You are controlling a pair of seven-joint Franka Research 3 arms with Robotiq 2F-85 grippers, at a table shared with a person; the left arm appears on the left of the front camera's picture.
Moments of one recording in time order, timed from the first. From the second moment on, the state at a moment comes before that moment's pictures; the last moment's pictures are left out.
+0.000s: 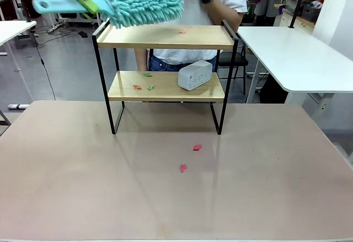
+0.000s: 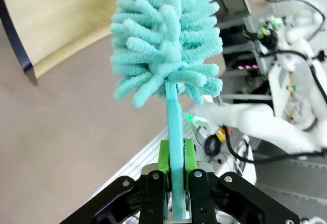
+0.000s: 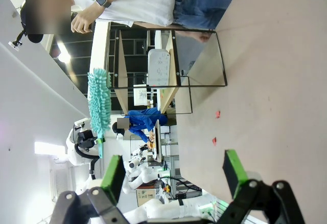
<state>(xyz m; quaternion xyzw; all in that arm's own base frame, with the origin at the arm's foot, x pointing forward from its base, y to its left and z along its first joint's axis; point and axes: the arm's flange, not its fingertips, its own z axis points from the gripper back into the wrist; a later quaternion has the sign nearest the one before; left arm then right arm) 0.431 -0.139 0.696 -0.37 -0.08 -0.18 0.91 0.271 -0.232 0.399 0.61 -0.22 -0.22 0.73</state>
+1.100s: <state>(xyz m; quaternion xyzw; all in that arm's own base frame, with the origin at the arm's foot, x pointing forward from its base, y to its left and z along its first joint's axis) 0.477 -0.162 0.658 -0.35 -0.05 -0.15 0.92 0.271 -0.232 0.399 0.61 -0.22 -0.22 0.73</state>
